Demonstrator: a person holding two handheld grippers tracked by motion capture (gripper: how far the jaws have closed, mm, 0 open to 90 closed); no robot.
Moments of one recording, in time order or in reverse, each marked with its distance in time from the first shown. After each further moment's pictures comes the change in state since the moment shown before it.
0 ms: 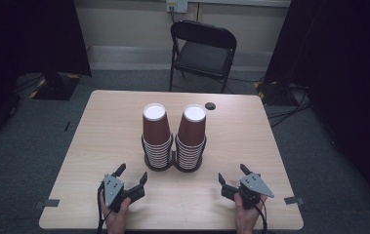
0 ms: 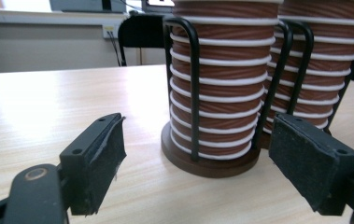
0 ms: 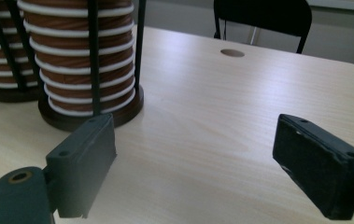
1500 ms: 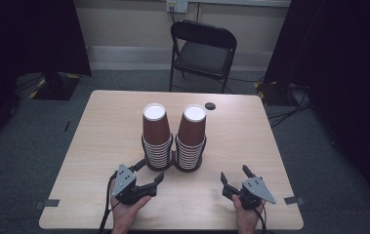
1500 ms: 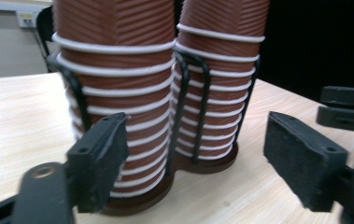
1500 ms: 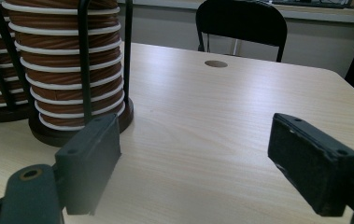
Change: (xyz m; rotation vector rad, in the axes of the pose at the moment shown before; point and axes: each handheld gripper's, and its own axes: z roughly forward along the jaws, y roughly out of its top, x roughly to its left) left arm -0.028 0.046 0.009 0.028 -0.281 -0.011; right arm 0.004 -0.003 -0.008 -0.075 -0.071 0.046
